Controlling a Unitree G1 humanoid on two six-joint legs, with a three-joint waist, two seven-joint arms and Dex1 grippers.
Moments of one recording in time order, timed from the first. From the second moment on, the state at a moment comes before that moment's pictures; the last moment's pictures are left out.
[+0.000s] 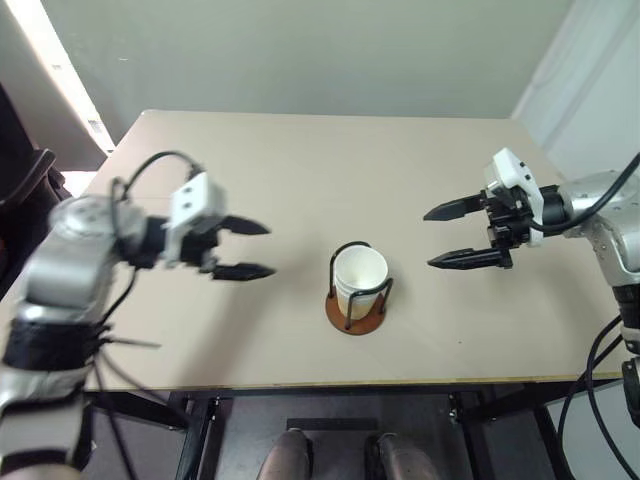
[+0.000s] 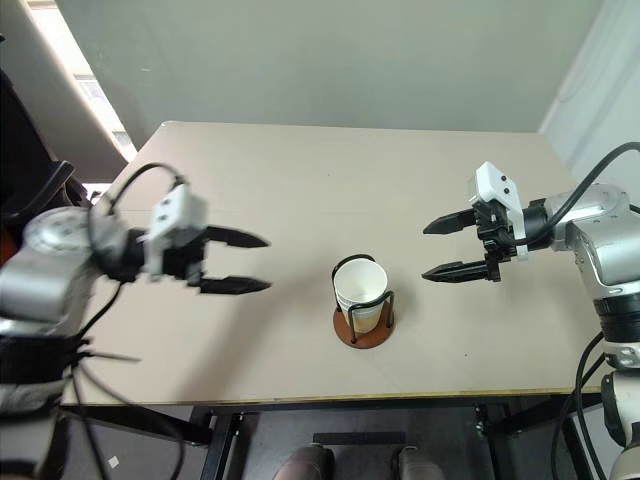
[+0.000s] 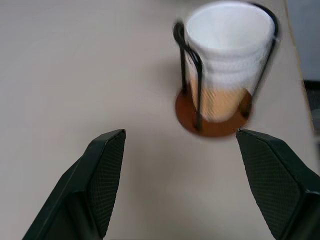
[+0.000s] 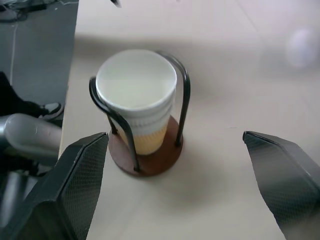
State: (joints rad) left arm -0.44 1.00 0.20 -0.13 -0.40 0.56 -1.38; right arm -0.88 -0.92 0.17 0.16 0.41 0.51 1.48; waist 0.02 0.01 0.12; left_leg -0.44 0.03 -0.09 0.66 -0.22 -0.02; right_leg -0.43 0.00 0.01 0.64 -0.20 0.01
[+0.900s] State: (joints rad) left arm -0.11 1.02 0.48 -0.13 -0.52 0.60 -1.19; right arm -0.86 -0.86 0.10 0.31 0.35 0.48 1.42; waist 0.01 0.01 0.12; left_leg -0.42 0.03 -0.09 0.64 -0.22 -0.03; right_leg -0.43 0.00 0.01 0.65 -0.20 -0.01
